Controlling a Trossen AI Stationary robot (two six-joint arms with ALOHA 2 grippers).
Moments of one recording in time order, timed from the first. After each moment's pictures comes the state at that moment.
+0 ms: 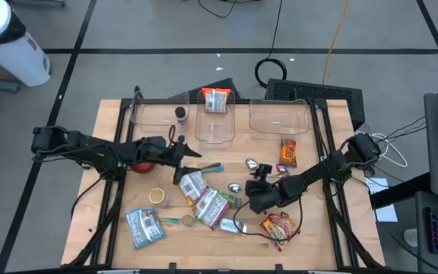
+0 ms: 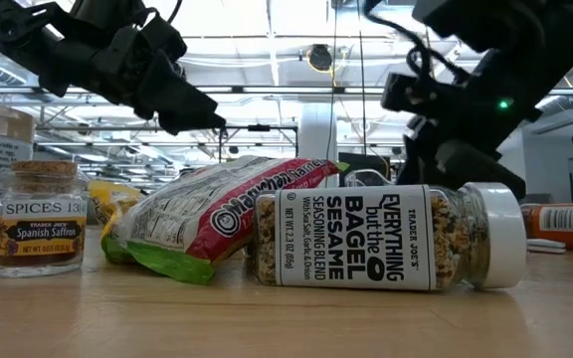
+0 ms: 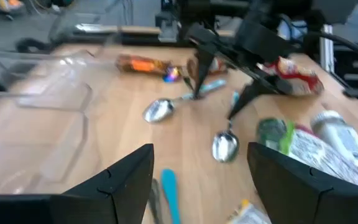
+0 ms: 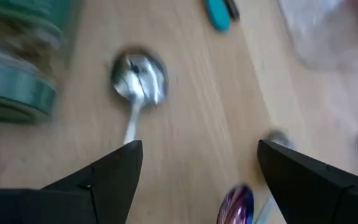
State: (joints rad) left arm 0.07 1.21 0.40 0.50 0.13 -0.01; right arm 0.41 1.72 0.87 -0.34 0.66 0.39
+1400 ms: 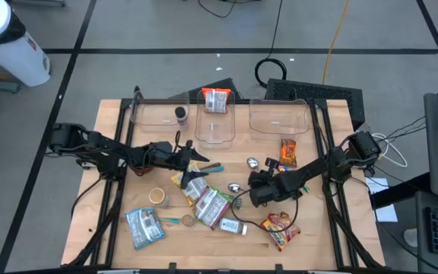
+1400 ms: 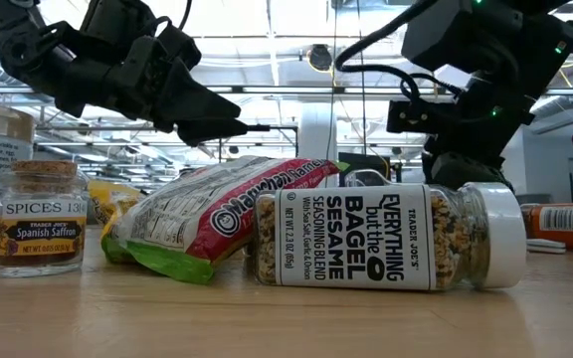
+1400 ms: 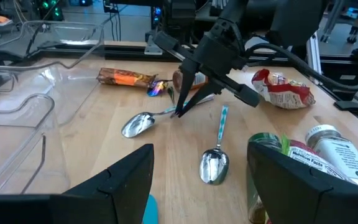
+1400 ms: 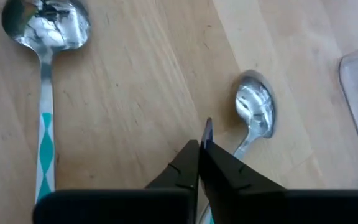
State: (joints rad) left arm 0.04 1.43 0.41 0.81 0.13 -0.03; right arm 0.34 1.71 0.88 -0.52 0.62 0.54
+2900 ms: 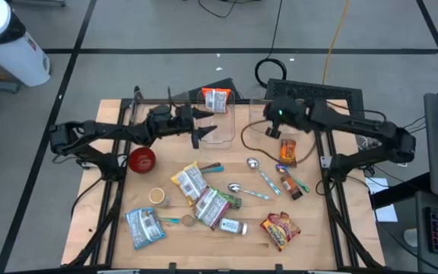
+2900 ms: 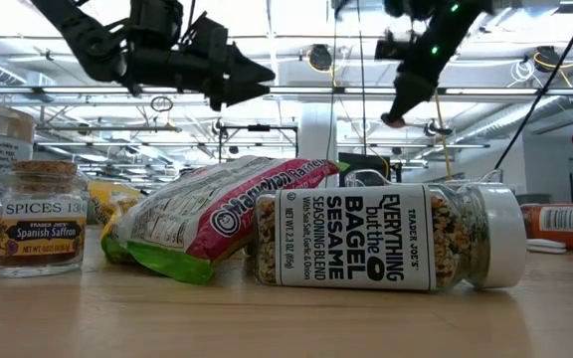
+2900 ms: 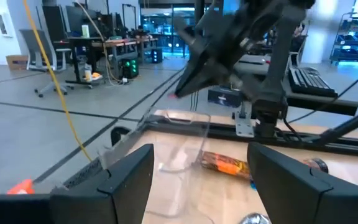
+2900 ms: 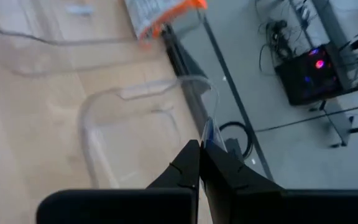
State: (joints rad) left arm 0.39 1.42 0.66 0.78 0.21 0.00; right arm -0.41 1.26 1.06 -0.62 0.45 -0.32
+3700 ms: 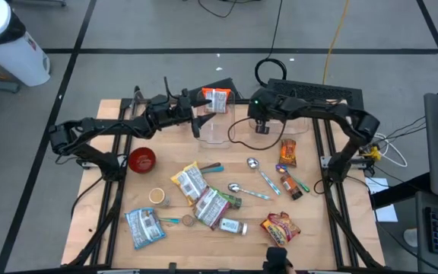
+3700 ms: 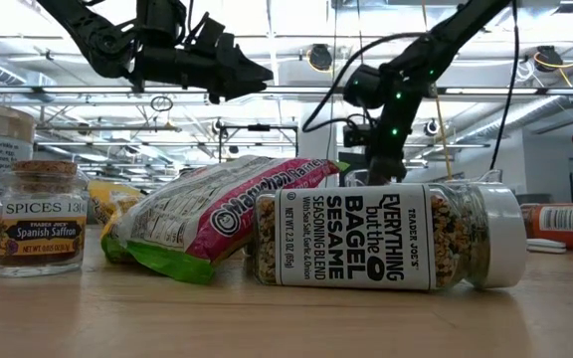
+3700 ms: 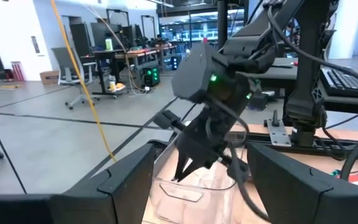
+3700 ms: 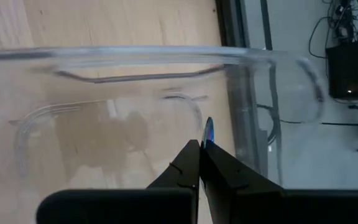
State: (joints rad) left arm 0.49 1.42 0.72 0.74 0.22 0.07; right arm -0.60 1.69 1.09 -0.39 0.28 -0.57
